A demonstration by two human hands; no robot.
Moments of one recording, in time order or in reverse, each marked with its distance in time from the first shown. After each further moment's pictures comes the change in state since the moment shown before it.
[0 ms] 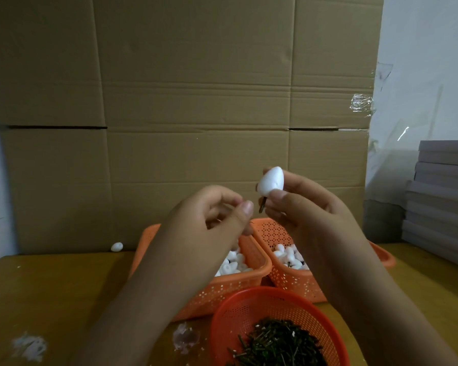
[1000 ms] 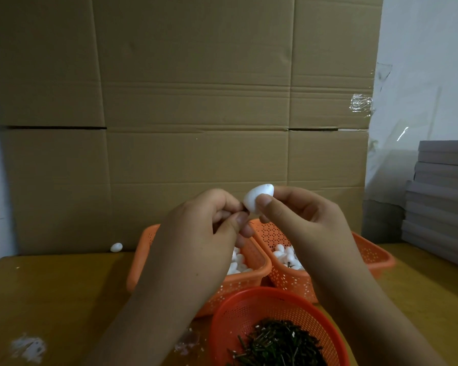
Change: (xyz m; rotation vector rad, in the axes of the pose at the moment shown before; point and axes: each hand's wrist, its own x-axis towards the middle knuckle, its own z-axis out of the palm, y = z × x) left_hand -0.002 -0.005 0.009 0.145 0.108 0.112; right_hand -0.005 -0.003 0.014 -0.185 0.090 -0.074
